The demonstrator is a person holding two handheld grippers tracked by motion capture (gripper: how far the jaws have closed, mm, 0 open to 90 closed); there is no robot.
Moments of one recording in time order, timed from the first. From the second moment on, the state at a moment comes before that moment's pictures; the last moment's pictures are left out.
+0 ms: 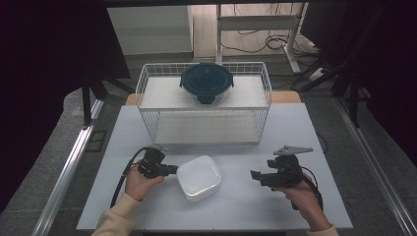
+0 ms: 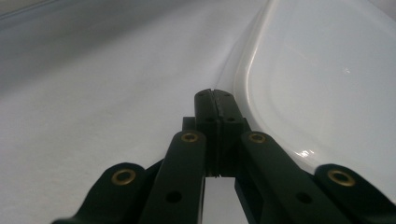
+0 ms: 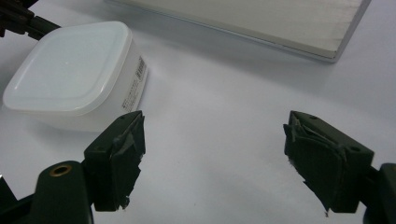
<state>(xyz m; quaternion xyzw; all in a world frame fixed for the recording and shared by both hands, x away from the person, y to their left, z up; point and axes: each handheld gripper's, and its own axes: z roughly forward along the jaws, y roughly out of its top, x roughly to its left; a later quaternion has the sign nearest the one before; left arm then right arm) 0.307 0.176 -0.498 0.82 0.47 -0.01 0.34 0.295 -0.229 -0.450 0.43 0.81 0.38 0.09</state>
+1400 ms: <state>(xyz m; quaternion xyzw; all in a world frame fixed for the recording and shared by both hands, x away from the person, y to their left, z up) 0.251 0.109 -0.499 0.85 0.38 -0.07 0.35 0.294 -0.235 -0.448 0.43 0.81 0.39 0.09</state>
